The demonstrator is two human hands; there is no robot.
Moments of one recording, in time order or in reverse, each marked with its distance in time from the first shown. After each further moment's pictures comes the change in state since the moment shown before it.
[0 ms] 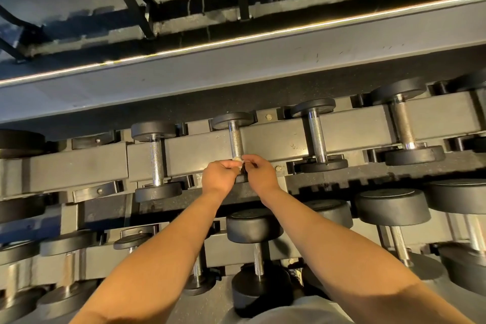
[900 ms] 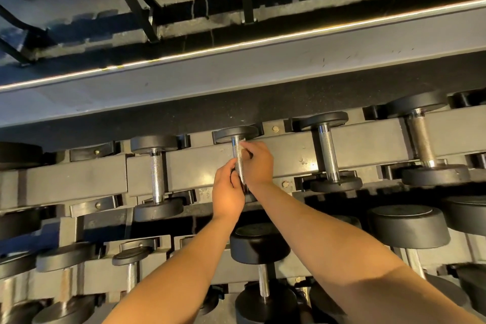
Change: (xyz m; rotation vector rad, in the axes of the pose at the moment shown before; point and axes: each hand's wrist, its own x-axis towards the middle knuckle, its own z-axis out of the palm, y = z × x) left_hand 0.010 -0.010 0.021 0.022 0.159 0.247; right_hand 0.054 -0.034 0.026 -0.155 0.212 -0.350
